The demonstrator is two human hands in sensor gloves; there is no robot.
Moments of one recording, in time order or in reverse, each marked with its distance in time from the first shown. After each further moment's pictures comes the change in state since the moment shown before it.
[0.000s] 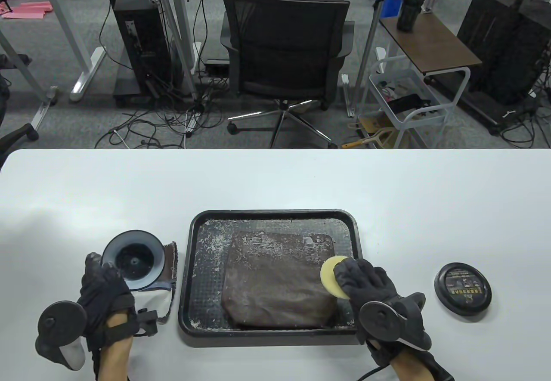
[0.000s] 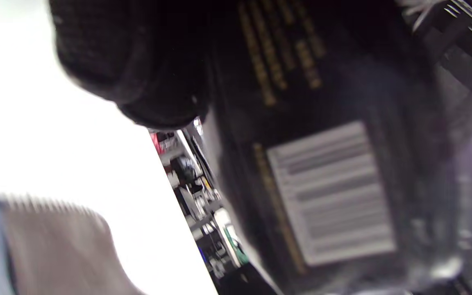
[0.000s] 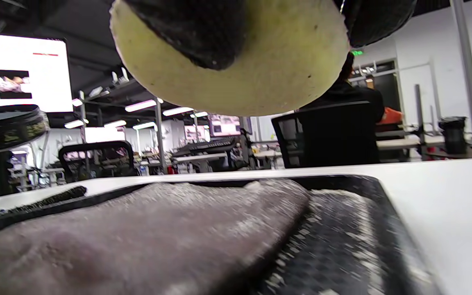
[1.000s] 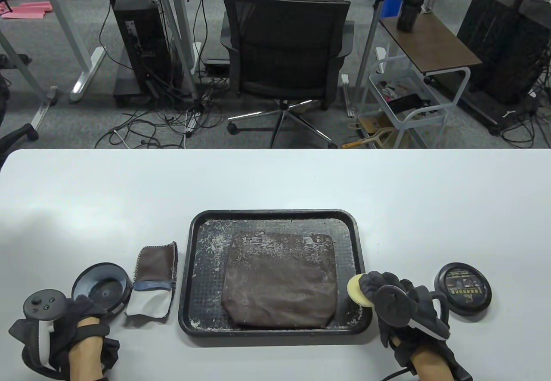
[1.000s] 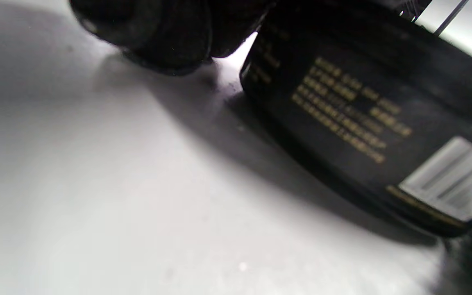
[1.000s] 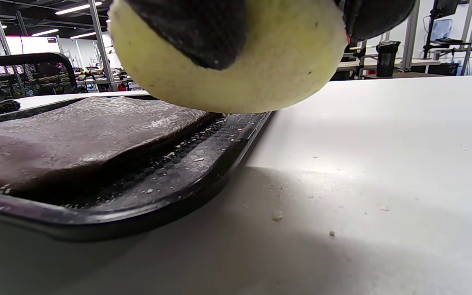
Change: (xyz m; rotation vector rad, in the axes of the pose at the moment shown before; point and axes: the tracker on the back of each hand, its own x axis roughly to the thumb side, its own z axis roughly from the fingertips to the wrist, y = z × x) left_hand -0.079 0.050 -0.028 -0.220 0.549 -0.659; right_hand -0.052 0.004 0.012 0.362 0.184 0.085
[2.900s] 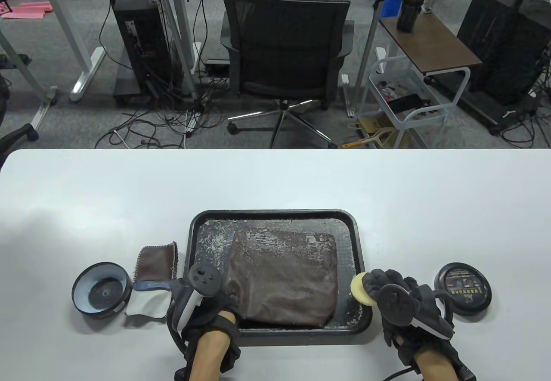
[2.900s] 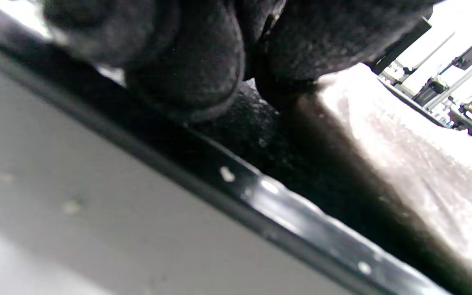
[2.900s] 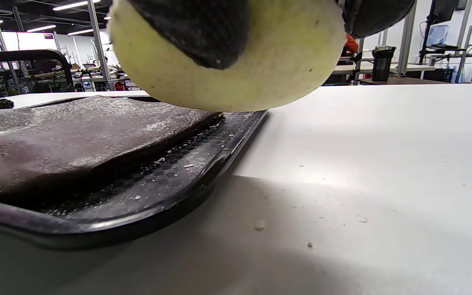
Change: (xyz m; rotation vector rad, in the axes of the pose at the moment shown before) left_hand 0.182 -0.136 0.140 -0.431 -0.461 -0.224; right_hand -0.002 -0.005 0.000 -0.003 0.007 0.022
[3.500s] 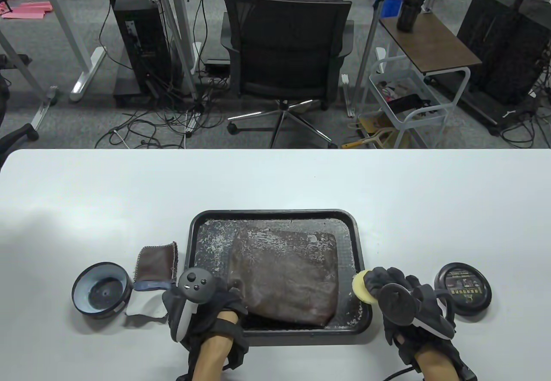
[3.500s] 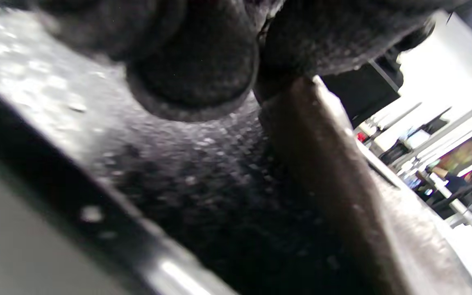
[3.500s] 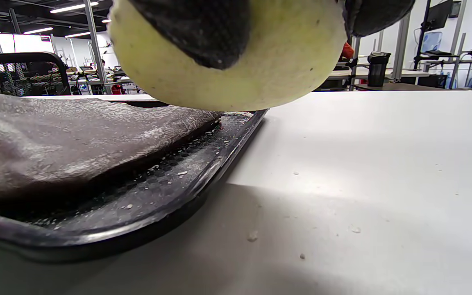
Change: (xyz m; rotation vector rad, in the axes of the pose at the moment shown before) left_hand 0.001 0.008 0.013 0.124 -0.036 0.151; right_hand -0.002 -0.002 0.001 -0.016 0.010 0.008
